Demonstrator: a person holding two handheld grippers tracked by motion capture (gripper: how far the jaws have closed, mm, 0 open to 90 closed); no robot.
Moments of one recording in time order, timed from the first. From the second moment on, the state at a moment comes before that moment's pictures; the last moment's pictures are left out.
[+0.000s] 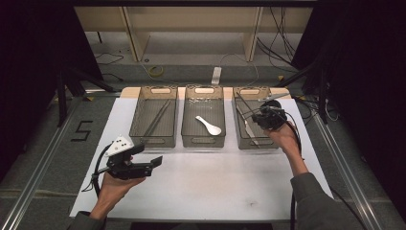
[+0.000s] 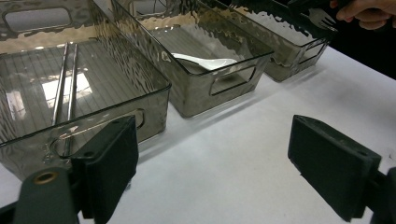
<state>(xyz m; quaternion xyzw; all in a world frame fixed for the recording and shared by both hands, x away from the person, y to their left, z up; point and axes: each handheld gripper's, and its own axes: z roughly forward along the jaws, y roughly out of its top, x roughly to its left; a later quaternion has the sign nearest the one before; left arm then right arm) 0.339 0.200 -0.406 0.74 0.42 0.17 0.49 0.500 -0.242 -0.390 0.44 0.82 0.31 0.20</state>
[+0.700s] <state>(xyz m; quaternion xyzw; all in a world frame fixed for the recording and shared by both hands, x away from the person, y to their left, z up) 0.339 0.199 -0.407 0.74 0.42 0.17 0.50 0.536 -0.248 -0.414 0.52 0.79 0.27 0.18</state>
